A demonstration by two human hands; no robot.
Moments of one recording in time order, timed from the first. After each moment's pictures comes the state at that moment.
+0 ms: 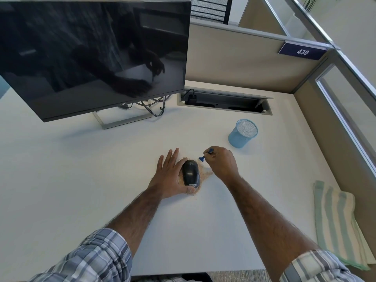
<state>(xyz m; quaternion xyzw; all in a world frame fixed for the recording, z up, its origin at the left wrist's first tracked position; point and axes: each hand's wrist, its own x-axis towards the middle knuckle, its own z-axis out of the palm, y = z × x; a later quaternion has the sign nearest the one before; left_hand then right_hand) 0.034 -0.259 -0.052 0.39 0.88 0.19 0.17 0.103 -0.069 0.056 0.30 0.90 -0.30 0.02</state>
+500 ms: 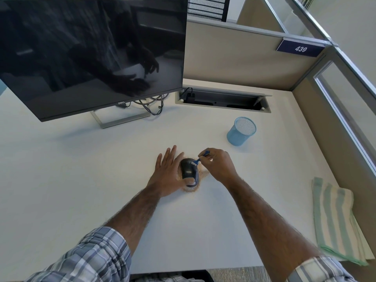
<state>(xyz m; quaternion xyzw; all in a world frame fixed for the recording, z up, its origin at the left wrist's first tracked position) 0.034 -0.259 -0.049 0.38 0.88 0.22 0.17 0.116 -0.075 0.058 0.26 0.89 -0.36 0.01</state>
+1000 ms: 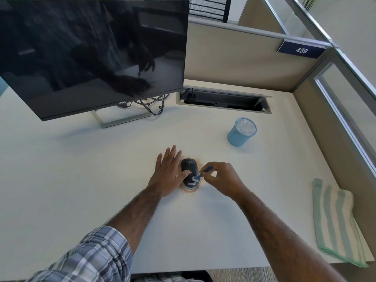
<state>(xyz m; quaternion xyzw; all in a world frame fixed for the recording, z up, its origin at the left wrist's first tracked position) 0.034 -0.259 -0.055 0.37 0.88 0.23 0.15 0.155 -0.075 0.054 0.18 0.91 -0.37 0.03</state>
